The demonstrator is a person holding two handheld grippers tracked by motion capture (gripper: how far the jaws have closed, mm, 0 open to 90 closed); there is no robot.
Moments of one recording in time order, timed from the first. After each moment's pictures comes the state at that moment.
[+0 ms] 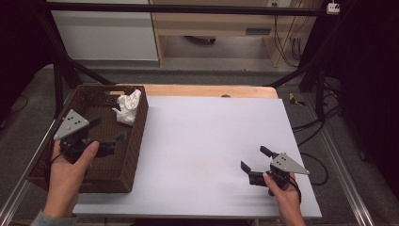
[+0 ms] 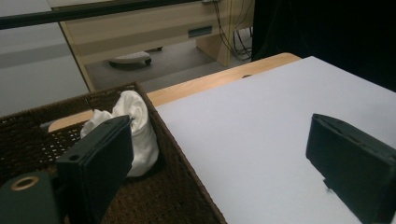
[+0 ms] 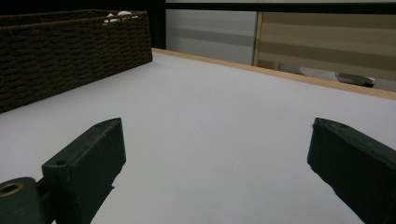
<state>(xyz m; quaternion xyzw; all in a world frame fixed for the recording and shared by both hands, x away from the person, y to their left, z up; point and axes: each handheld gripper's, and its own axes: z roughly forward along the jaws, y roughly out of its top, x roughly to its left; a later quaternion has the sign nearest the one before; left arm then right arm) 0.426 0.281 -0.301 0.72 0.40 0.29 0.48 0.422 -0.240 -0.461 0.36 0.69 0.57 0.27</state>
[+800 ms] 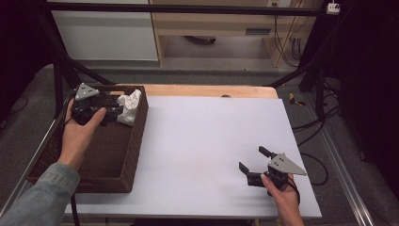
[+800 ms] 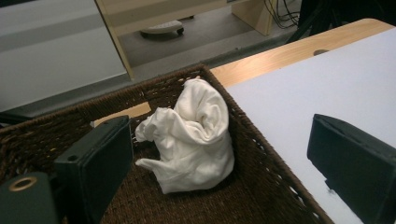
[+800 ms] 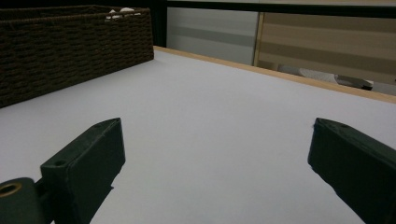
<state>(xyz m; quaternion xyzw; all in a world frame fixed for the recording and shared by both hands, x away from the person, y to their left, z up) 0.544 0.308 -0.323 0.74 0.45 0.31 0.40 0.421 -0.235 -0.461 0.35 0.69 0.56 0.28</state>
